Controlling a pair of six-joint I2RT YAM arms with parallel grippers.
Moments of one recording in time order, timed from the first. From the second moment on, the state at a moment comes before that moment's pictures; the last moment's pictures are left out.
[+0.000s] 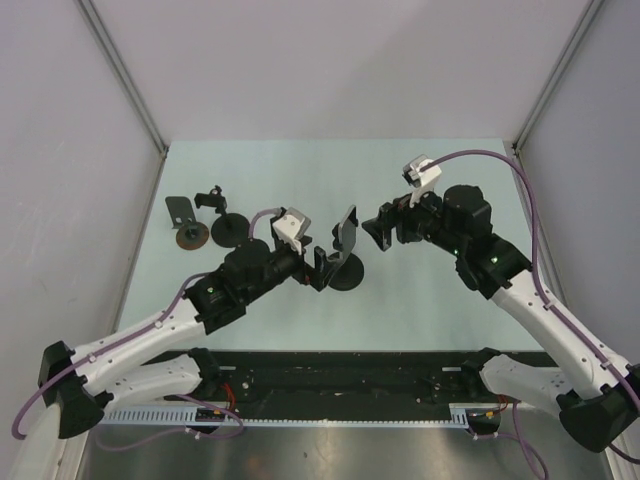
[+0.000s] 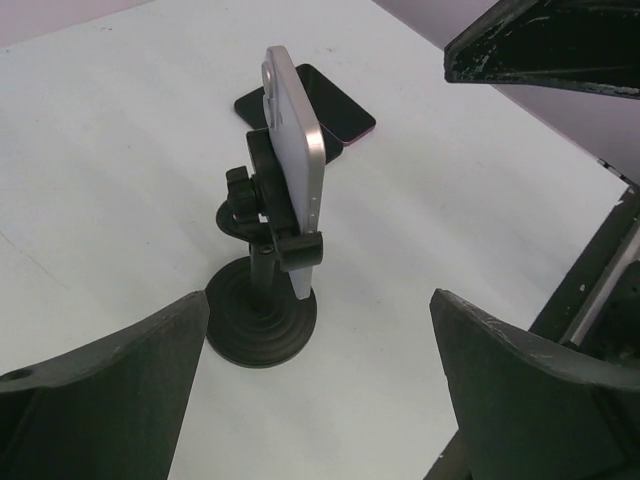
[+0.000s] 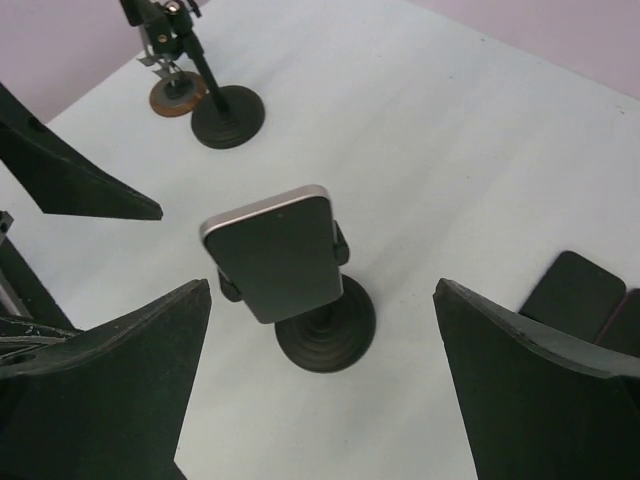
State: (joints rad) left arm -0.90 0.93 0.75 -0.01 -0.07 -0.20; right arm 0.60 1.02 1.06 -0.25 -0.19 0.08
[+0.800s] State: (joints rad) left arm -0.92 1.19 0.73 0.24 -0.20 -0.20; right arm 0.54 1.15 1.06 -0.20 -0.31 0.03
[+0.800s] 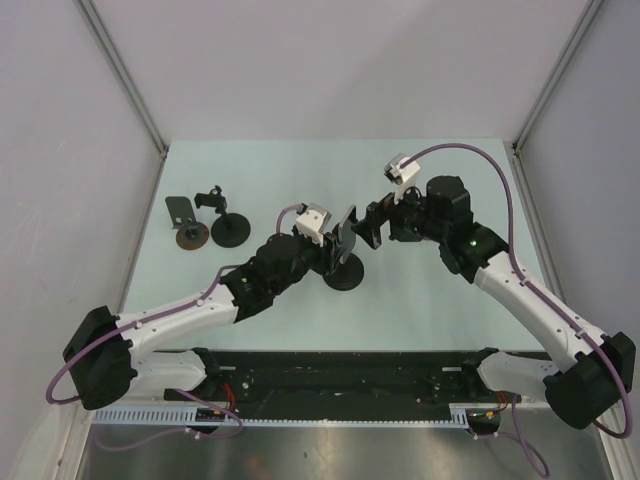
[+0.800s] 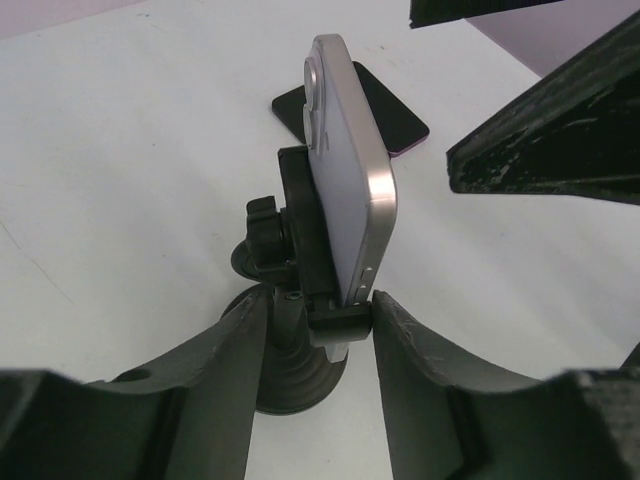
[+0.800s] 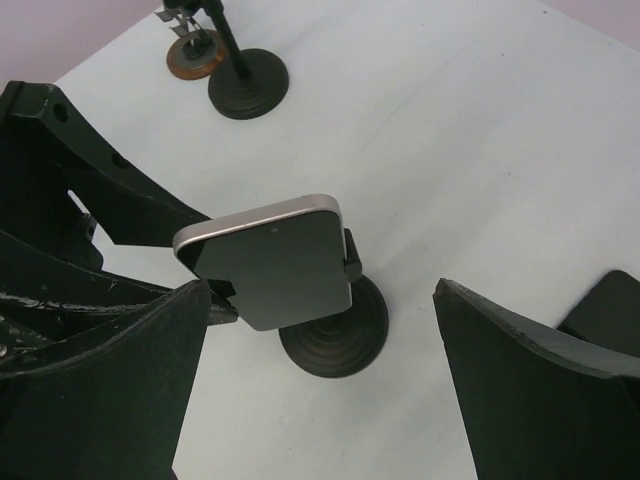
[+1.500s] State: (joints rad) left arm -0.92 1.19 0.72 0.28 -0.18 -0.21; right arm 0.63 1.27 1.06 -0.03 -0.39 0.03
